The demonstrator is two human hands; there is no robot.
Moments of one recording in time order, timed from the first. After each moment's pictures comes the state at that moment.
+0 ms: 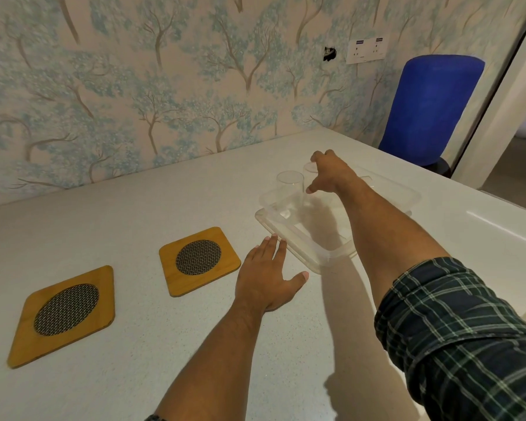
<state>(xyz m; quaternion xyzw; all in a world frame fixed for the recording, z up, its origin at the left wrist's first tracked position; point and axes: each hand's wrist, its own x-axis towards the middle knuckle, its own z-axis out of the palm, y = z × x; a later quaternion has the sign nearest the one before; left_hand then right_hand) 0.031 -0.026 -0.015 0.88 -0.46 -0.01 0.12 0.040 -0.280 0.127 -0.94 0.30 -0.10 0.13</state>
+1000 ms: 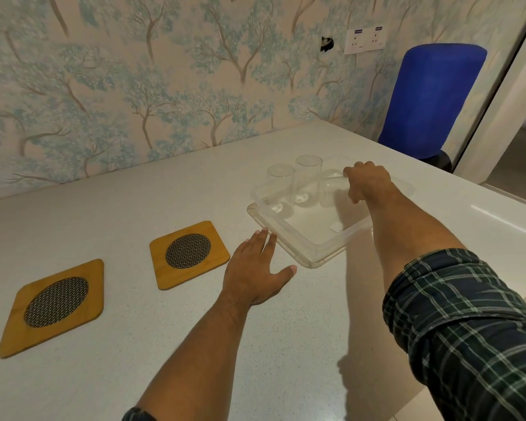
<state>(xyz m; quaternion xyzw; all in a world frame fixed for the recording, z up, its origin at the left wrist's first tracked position) 0.032 -0.025 -0.015 0.88 -0.46 -0.02 0.12 -0.022 -0.344 0.095 -0.94 0.33 0.02 -0.09</state>
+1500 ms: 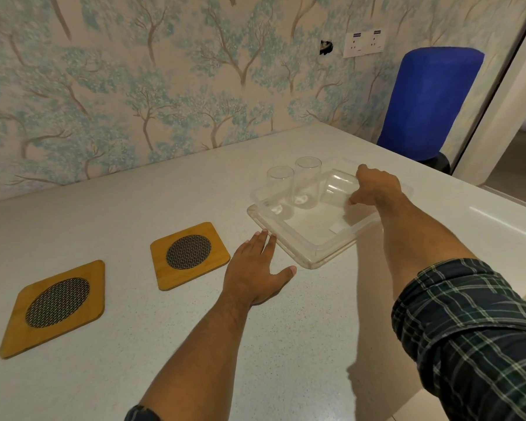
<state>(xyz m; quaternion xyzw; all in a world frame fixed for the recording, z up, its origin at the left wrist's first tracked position) 0.032 -0.025 -0.015 0.88 -0.46 -0.01 0.11 -0.041 -0.352 0.089 -0.92 0.39 -0.03 0.05</state>
